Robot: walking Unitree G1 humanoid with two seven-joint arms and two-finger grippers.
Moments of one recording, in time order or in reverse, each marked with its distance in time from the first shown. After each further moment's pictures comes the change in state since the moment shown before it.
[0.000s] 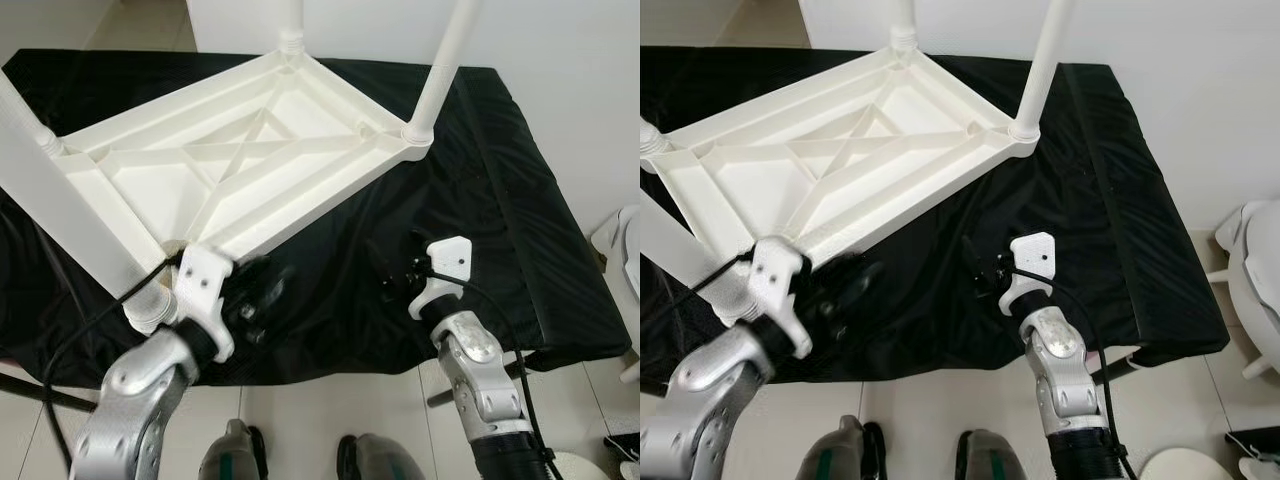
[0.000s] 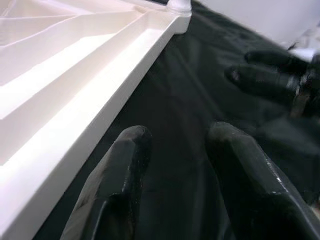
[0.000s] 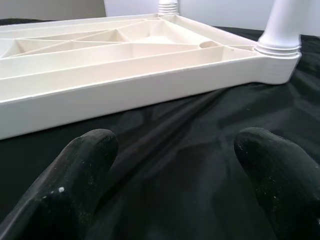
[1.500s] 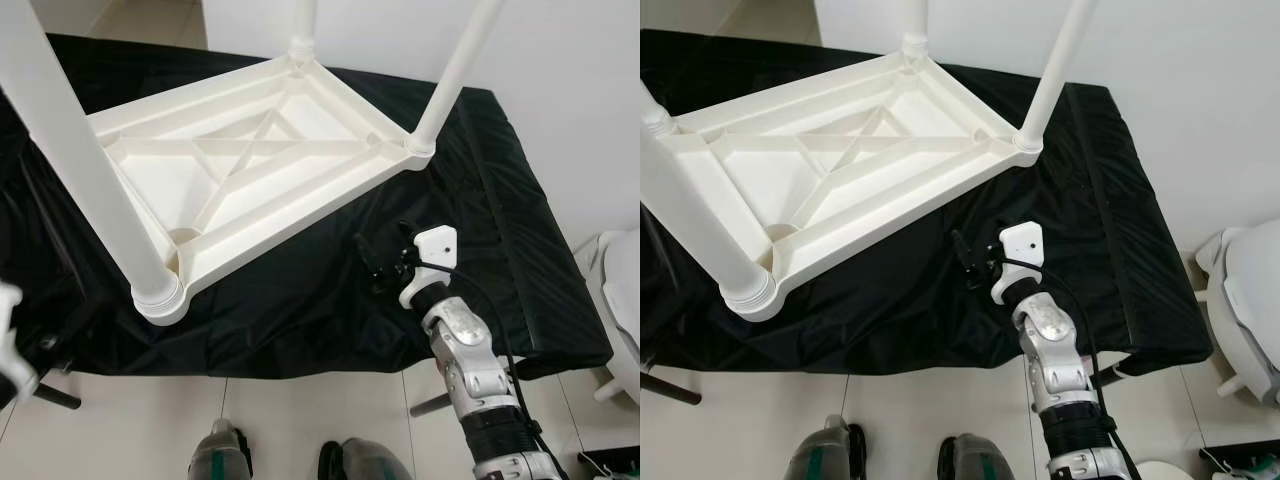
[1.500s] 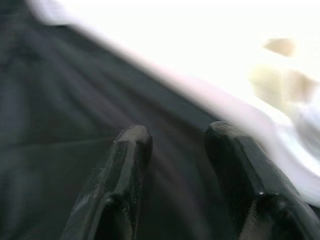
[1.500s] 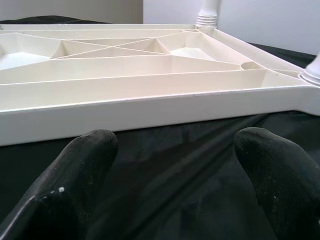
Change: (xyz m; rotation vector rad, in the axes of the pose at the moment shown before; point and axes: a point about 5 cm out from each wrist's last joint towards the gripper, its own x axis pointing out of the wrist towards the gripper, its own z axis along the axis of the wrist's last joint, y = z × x) left arm -0.098 0.117 0.003 0.159 0.191 0.597; right arm 0.018 0.011 -0.007 0.012 -0.007 0.101
